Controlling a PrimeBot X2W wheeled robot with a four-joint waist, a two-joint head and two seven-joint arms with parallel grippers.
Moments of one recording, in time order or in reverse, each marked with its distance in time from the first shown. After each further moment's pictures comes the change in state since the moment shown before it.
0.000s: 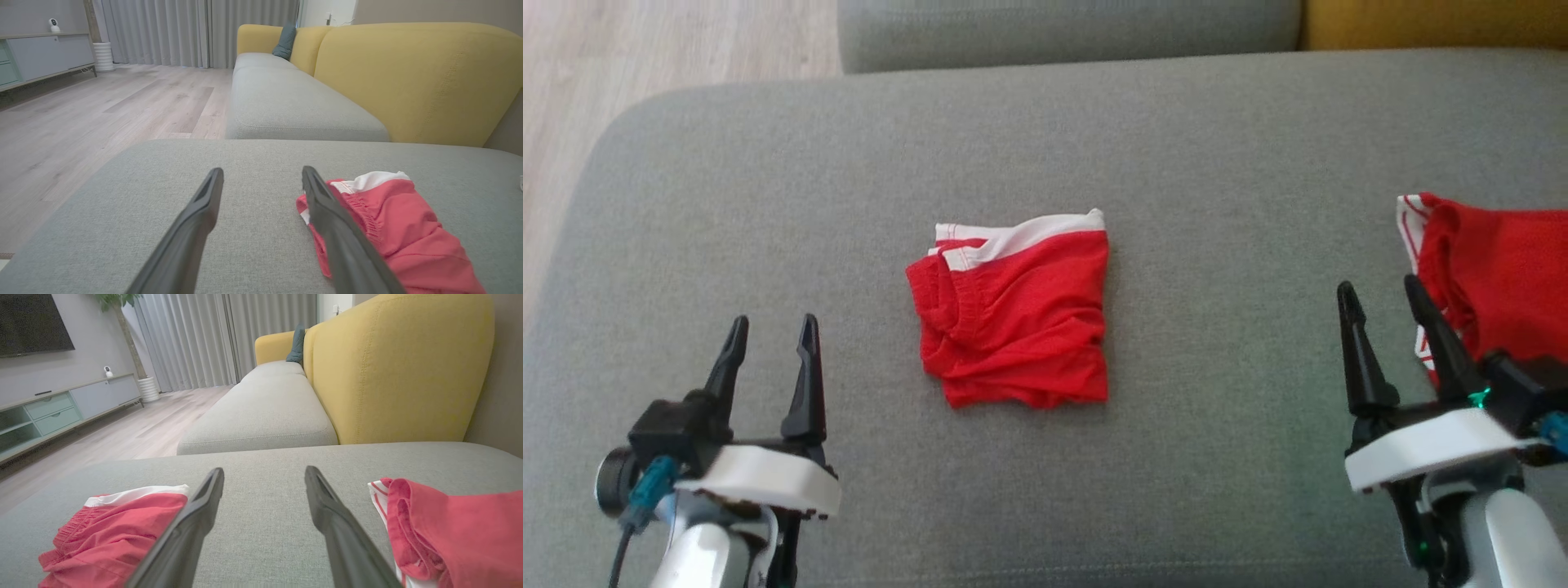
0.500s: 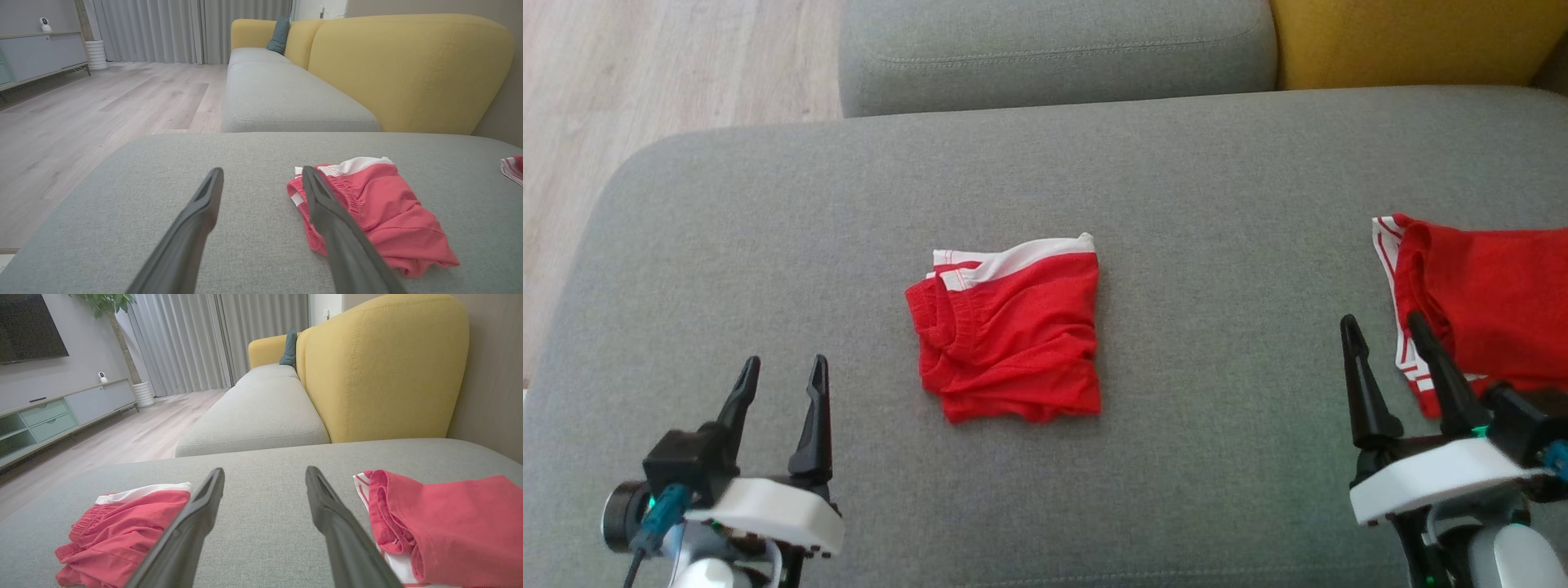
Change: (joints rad) left arm 0.078 0.019 -0.022 -0.029 -0.001 0.018 0.041; right arm 0.088 0.023 -0.023 -0.060 -0.002 0.000 0.051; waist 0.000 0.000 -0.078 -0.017
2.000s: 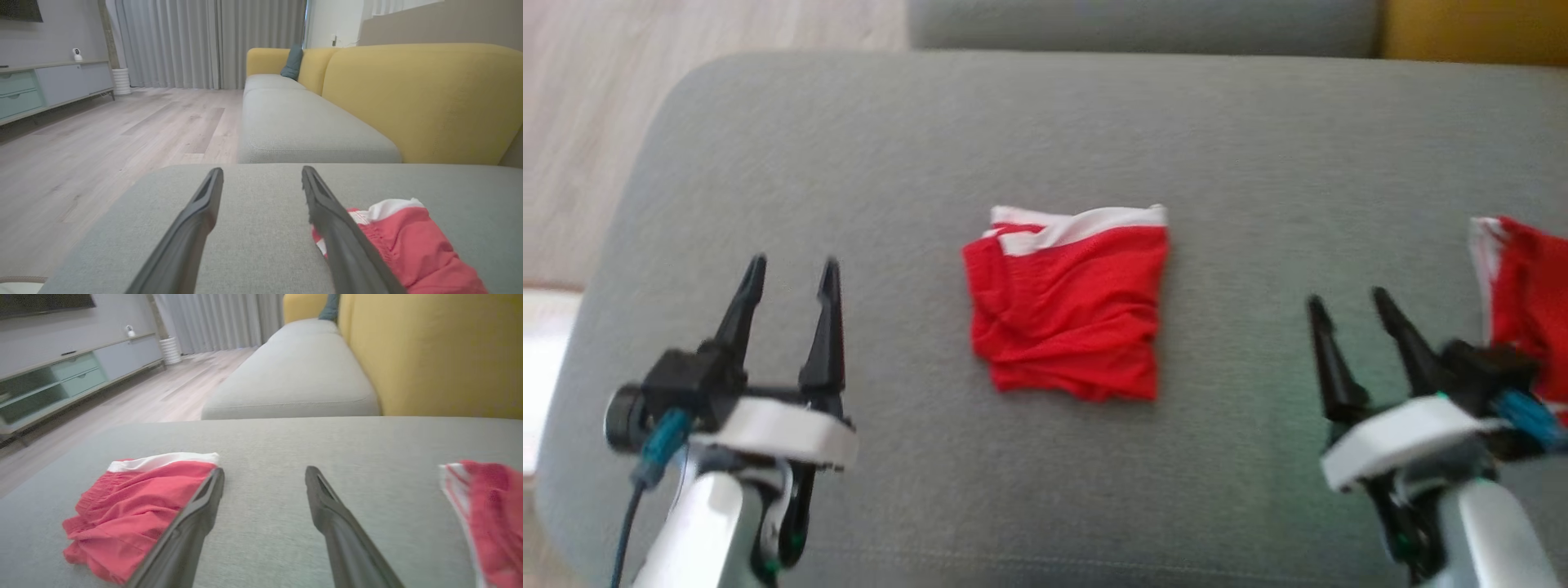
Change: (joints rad) left arm -0.164 0.002 -0.039 -0.016 0.010 0.007 -0.026; right arm -0.096 -0.003 0.034 0.092 -0.027 0.000 0.047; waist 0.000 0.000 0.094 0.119
